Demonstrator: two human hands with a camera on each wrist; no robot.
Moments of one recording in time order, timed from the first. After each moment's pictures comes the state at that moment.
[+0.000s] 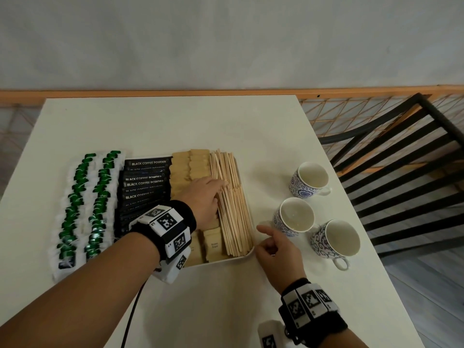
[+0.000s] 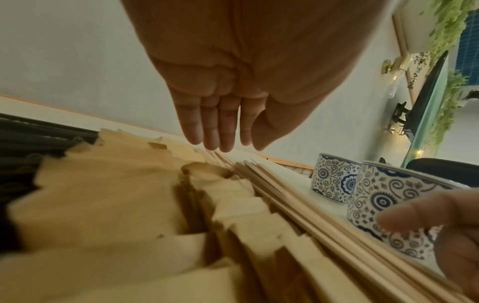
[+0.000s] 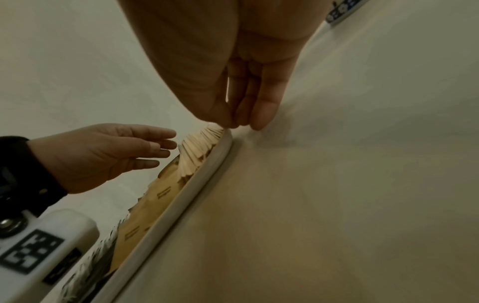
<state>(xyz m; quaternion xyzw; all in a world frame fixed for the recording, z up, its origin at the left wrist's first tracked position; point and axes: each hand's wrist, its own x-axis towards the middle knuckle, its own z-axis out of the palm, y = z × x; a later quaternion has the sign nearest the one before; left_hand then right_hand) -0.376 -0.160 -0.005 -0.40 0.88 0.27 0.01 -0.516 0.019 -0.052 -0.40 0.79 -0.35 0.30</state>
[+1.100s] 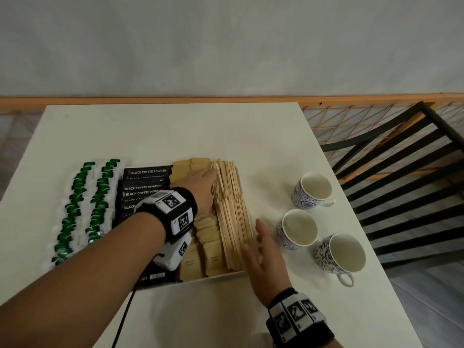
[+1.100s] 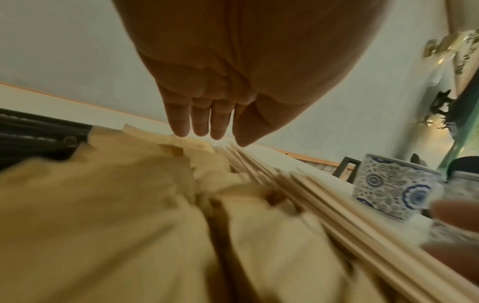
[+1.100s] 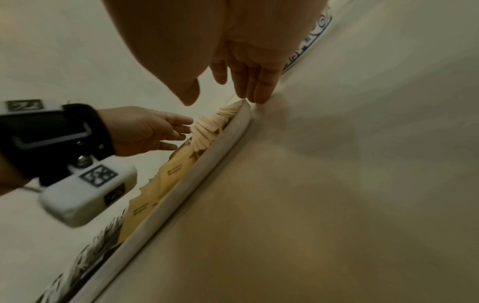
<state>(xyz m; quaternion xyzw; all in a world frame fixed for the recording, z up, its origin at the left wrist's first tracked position) -0.392 -0.212 -0.011 -0.43 0.86 0.25 0.10 -0.497 -0.002 -0.063 -0.43 0.76 -0.37 0.32</state>
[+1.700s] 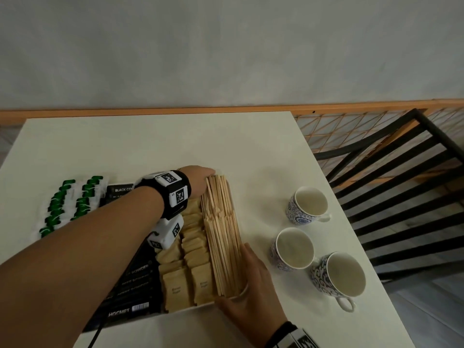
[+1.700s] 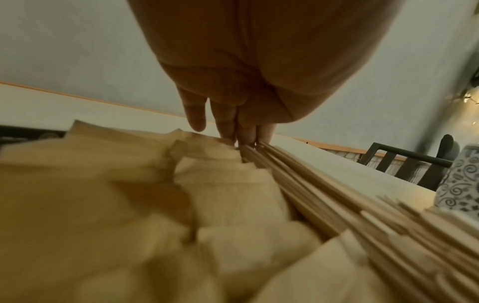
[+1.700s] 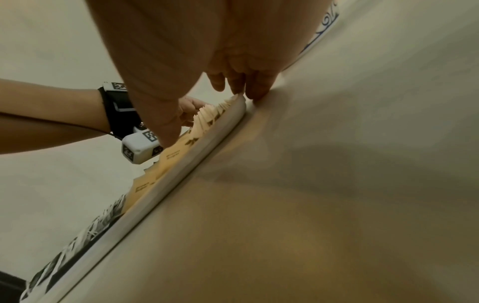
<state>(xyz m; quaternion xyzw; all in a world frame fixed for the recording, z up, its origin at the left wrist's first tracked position) -0.430 -0.277 -0.016 -0.45 0.84 0.28 0.14 -0.498 0.004 -0.067 -0.54 0.74 -0.27 0.29</state>
